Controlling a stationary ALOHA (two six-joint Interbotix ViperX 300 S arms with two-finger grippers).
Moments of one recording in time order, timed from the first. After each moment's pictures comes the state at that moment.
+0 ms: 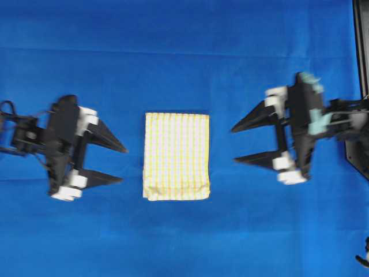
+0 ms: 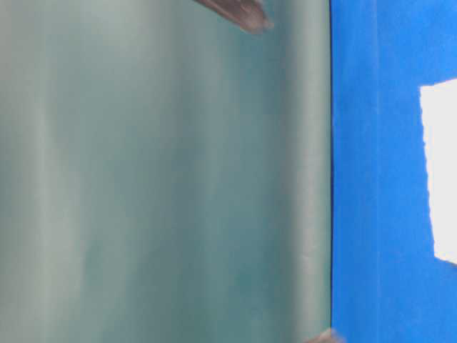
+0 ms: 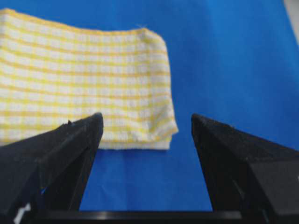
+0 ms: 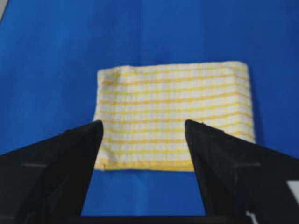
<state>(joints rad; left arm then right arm) -0.21 -0.35 1.00 -0.15 -0.17 -0.09 0.10 -0.54 0.98 0.31 -0.02 0.00</state>
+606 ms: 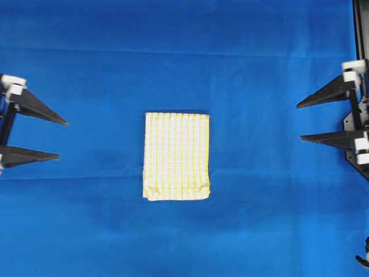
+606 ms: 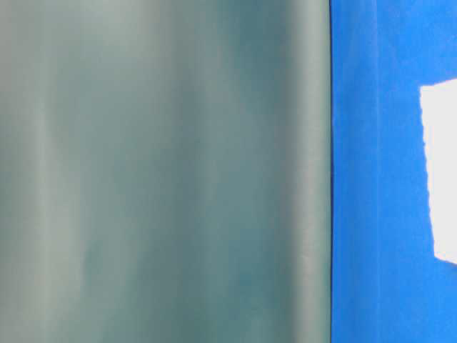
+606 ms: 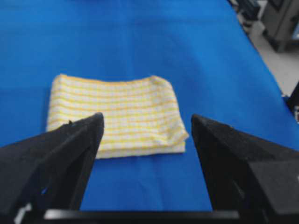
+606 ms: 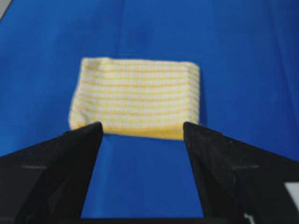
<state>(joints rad) -0.15 -0.96 1.26 -0.14 -0.07 0.10 -0.02 -1.10 1.14 0.17 0.30 -0.02</state>
